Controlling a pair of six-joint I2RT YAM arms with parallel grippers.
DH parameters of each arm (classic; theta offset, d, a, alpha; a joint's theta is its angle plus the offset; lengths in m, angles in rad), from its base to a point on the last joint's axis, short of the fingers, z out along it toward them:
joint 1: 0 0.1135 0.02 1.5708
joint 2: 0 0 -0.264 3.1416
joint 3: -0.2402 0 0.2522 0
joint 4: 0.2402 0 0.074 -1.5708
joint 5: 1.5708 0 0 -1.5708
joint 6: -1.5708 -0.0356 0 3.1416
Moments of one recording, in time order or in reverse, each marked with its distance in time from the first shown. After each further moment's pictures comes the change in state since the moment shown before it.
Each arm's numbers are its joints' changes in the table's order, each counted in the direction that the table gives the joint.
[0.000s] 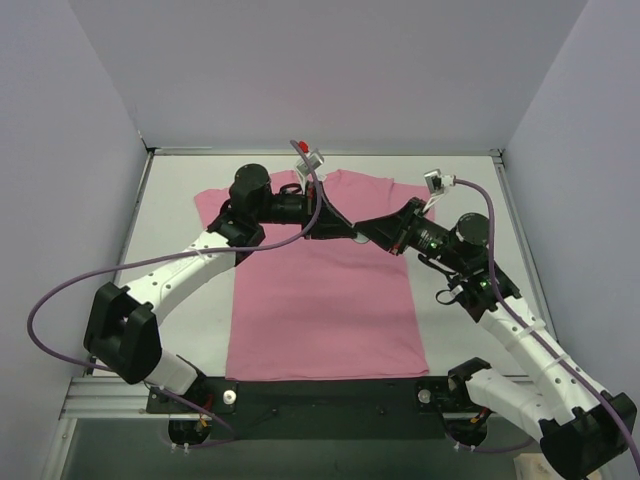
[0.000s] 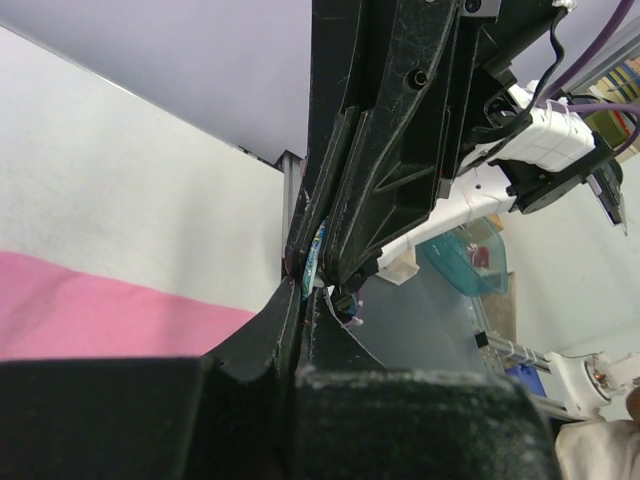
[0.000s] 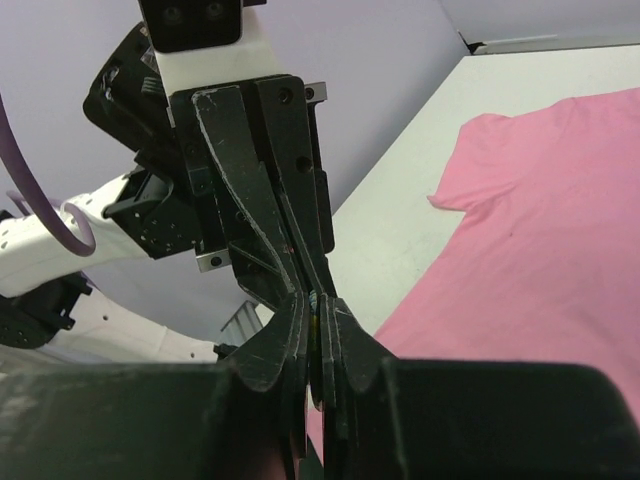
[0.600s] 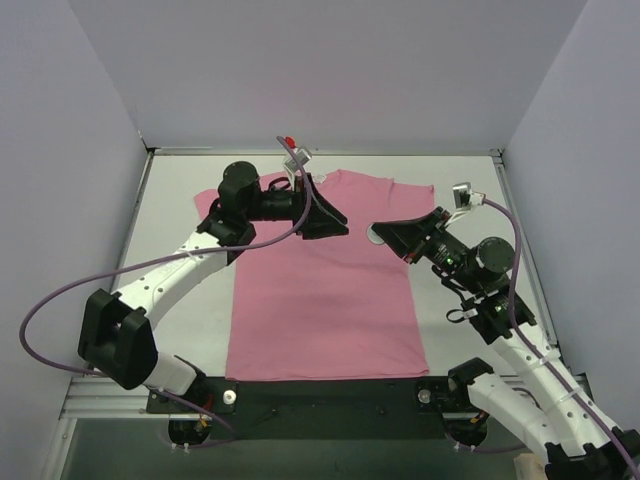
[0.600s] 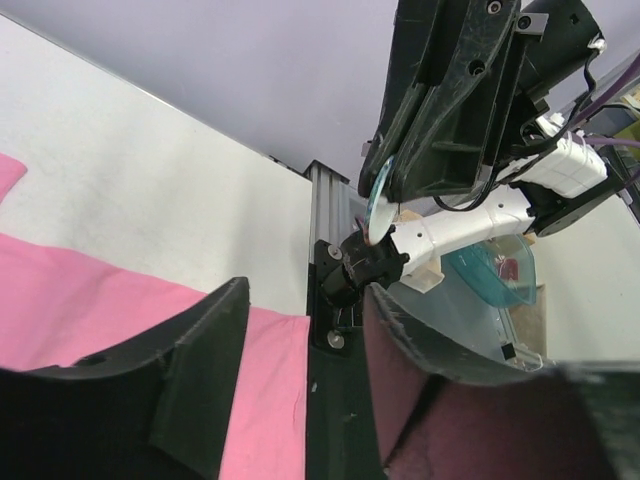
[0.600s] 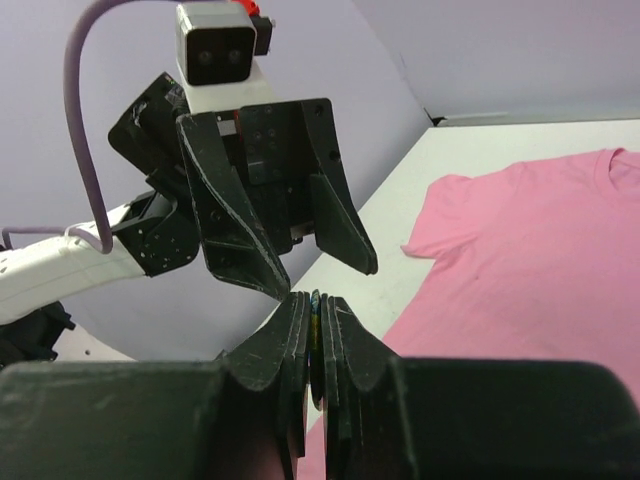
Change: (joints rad) left arm 0.046 0.037 0.003 0.058 -0.004 -0.048; right arm -0.007 0.162 0.077 0.002 0.094 0.035
